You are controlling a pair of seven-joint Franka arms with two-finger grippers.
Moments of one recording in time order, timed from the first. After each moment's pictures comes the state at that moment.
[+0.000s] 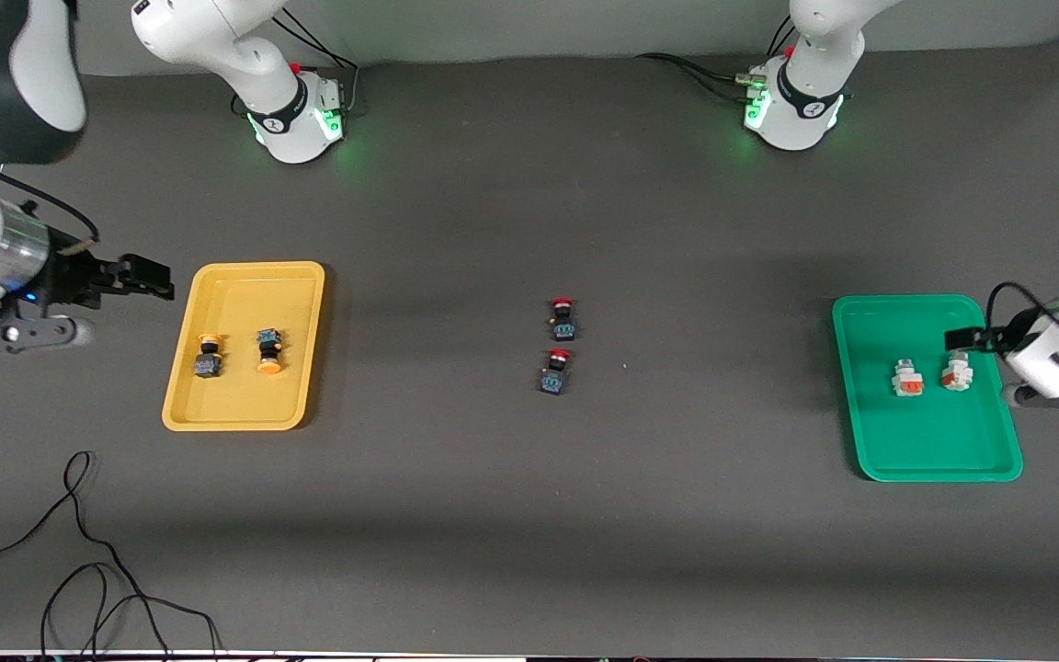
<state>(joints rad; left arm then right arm) 0.53 0.27 -0.41 -1.77 0.22 1.80 0.11 0.49 0.10 -0.48 -1.57 0.04 1.52 -0.06</state>
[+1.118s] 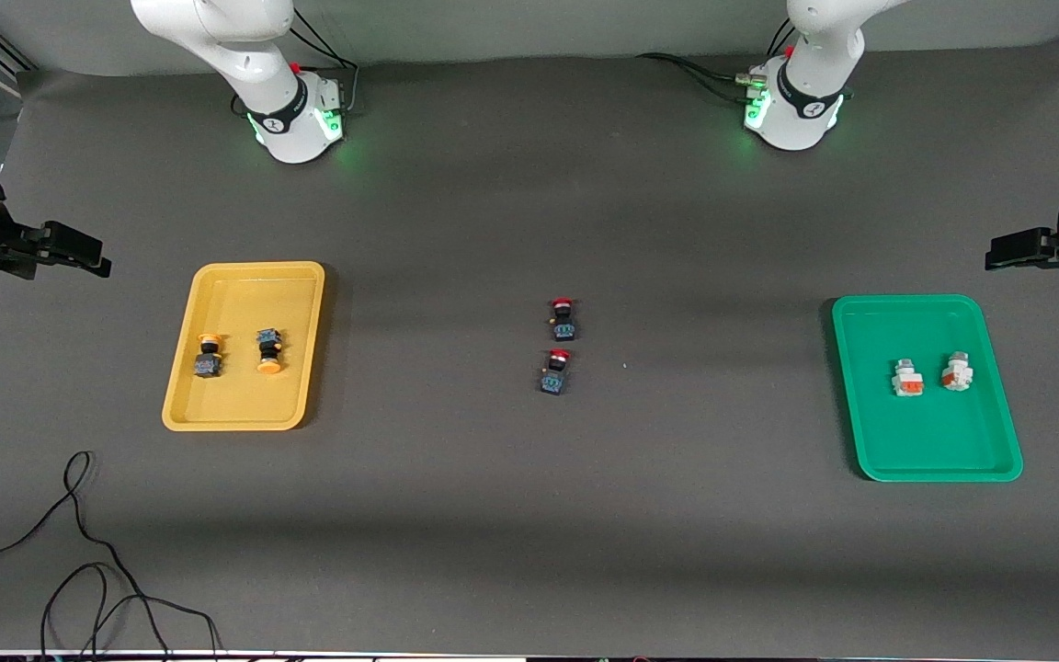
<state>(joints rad) 0.44 0.23 -0.46 -1.35 0.13 1.28 0.11 -0.06 0.01 0.02 -1.60 0.00 1.52 -0.02</state>
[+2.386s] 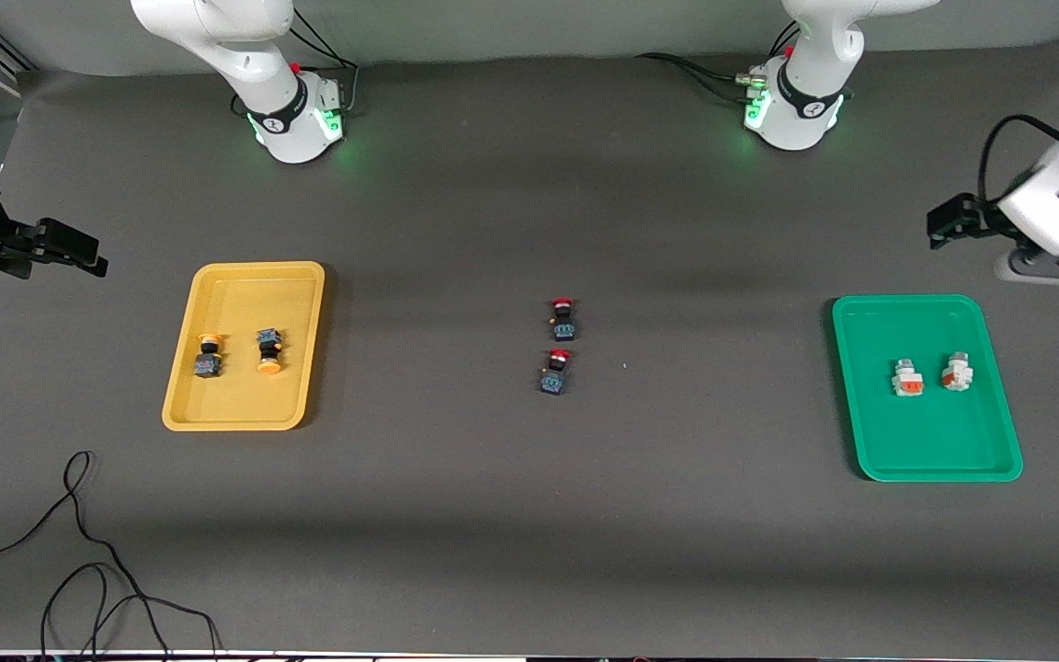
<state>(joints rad) 0.06 -0.10 -0.11 -1.81 0.08 1.60 0.09 -0.06 0.00 0.03 -1.59 0.00 1.52 -0.01</state>
